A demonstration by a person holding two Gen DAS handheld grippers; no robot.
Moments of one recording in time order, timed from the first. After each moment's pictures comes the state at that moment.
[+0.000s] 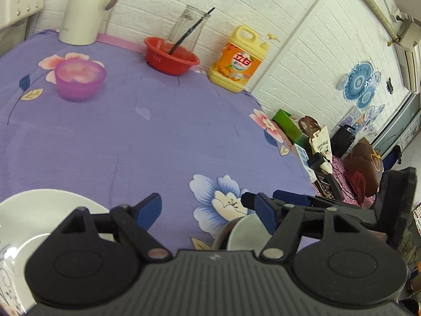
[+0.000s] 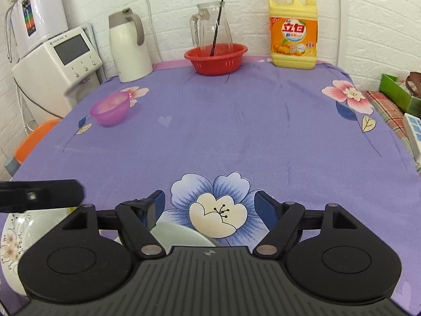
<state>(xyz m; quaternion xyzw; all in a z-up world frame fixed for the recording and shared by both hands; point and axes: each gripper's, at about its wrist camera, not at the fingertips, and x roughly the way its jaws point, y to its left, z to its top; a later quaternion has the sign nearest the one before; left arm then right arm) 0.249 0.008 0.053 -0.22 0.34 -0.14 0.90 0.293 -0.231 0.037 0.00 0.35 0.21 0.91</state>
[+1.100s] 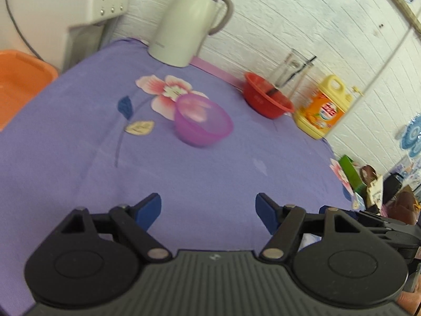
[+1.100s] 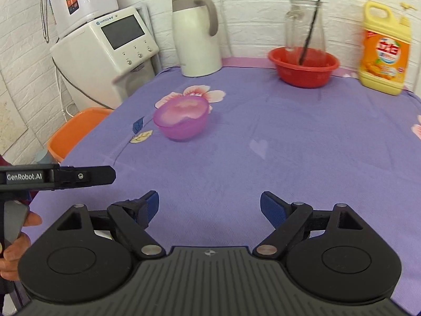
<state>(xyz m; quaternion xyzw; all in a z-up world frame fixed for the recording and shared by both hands) 0.285 0.164 0.040 -0.26 0.33 0.00 0.91 0.346 -0.095 0.061 -0.03 0.37 0.32 0.87</state>
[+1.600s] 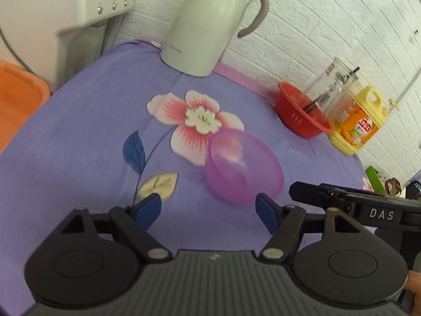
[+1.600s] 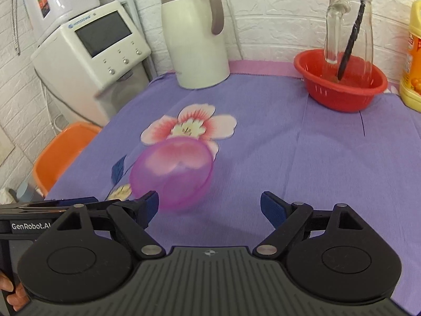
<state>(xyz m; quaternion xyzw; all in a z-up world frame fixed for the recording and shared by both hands) 0.394 0.217 0.020 -0.25 0.34 0.02 0.90 0.463 -0.022 0.050 -0.02 0.38 0.33 0.86</state>
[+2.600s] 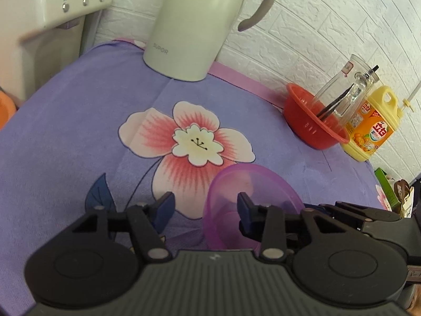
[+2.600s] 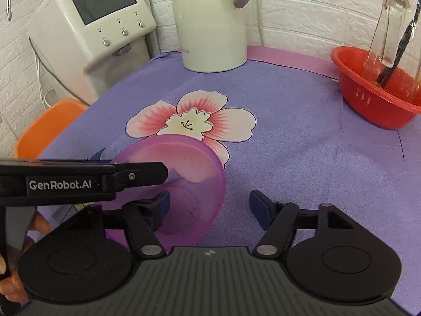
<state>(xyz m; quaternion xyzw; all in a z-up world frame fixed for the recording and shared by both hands) 0.469 0.222 -0.006 -0.23 0.35 0.00 0.91 0.495 0.033 0.008 -0.08 0.39 0.34 0.85</state>
